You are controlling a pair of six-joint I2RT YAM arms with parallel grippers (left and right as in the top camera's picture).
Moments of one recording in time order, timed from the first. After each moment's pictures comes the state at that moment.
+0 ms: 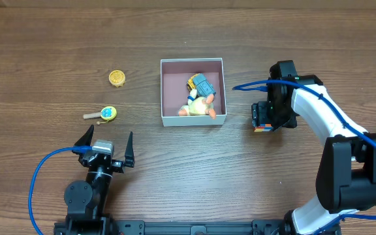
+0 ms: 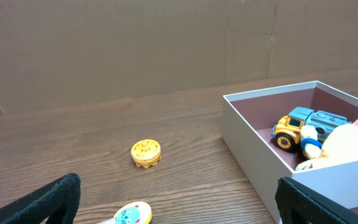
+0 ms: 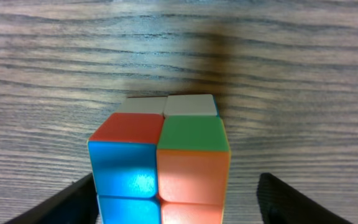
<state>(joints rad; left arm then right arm) 0.02 0.01 0.01 -0.06 0.15 0.08 0.11 1.80 1.18 -0.92 -0.04 0.12</state>
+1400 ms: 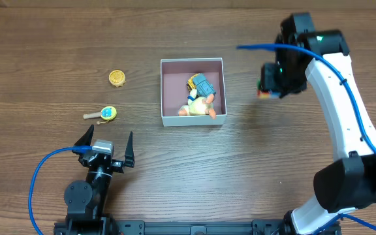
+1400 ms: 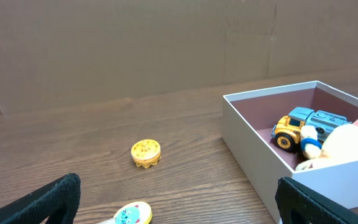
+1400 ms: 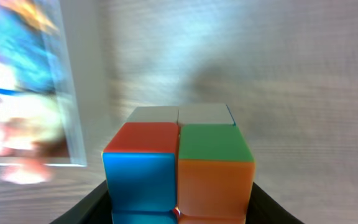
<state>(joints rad) 0.02 0.01 0.01 -0.06 0.15 0.08 0.16 1.81 1.79 -1.36 -0.09 0.15</state>
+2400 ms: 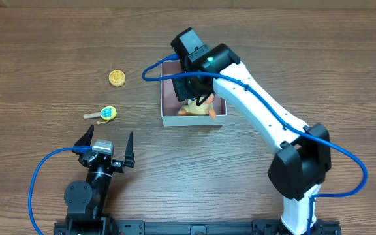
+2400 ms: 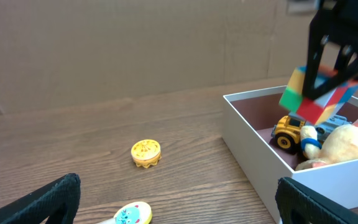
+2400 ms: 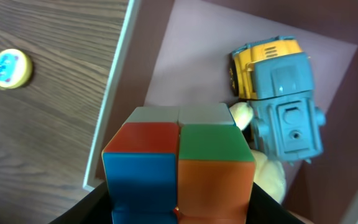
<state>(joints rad) 0.02 0.01 0.01 -0.06 0.15 0.08 0.64 2.05 1.89 -1.09 -0.07 0.30</state>
